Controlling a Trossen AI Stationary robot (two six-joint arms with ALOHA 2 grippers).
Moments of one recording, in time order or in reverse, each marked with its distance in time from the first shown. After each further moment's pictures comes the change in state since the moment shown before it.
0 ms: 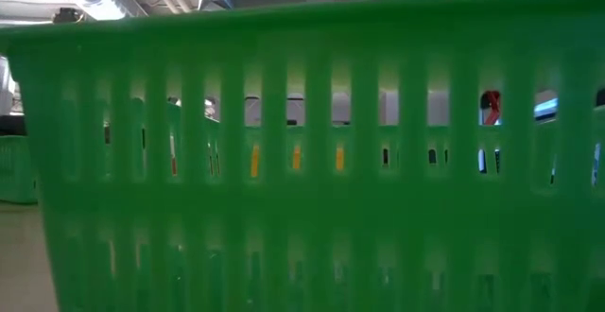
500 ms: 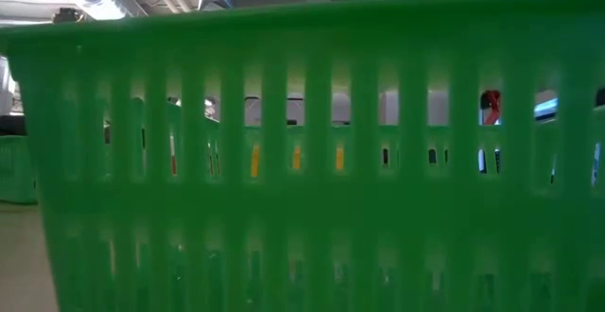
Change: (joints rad) left arm 0.000 0.000 0.000 -0.001 -0.002 -0.006; right arm -0.078 0.049 0.000 0.045 -0.124 -0.103
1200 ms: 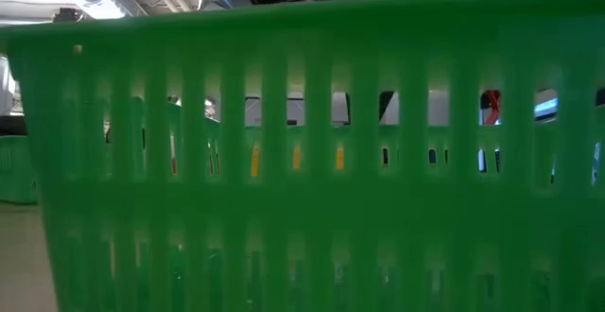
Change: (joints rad) left arm -0.001 0.000 0.000 0.000 -0.001 -0.022; right arm 0.000 0.064 0.001 0.032 -0.017 -0.036
